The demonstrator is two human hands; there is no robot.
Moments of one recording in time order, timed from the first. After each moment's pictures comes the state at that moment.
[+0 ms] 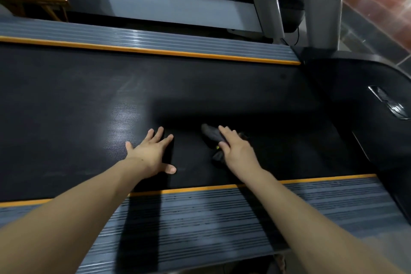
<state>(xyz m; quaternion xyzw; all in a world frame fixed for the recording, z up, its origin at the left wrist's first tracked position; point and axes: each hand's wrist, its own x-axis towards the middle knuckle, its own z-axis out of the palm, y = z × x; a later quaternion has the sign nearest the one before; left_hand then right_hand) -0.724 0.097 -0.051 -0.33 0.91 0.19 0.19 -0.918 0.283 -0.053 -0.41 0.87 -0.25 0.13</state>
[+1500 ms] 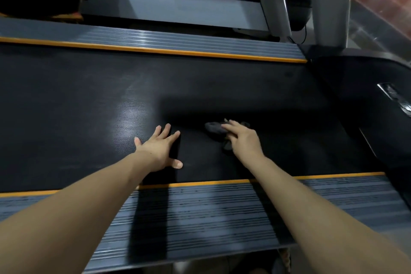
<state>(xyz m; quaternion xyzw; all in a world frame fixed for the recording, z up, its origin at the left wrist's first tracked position) -0.725 0.100 -0.045 -0.34 0.89 0.21 0.20 -0.941 0.268 -0.062 -0.40 0.85 -0.31 0.10</state>
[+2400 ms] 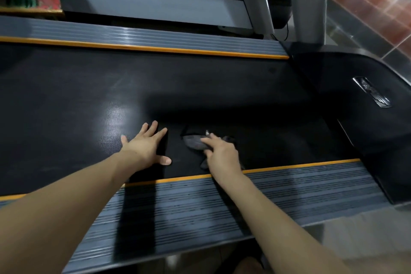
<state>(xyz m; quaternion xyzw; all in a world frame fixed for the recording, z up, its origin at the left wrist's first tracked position) -0.721 0.099 -0.050 -0.33 0.90 0.20 0.18 -0.861 0.292 -0.045 -0.35 0.89 -0.27 0.12</state>
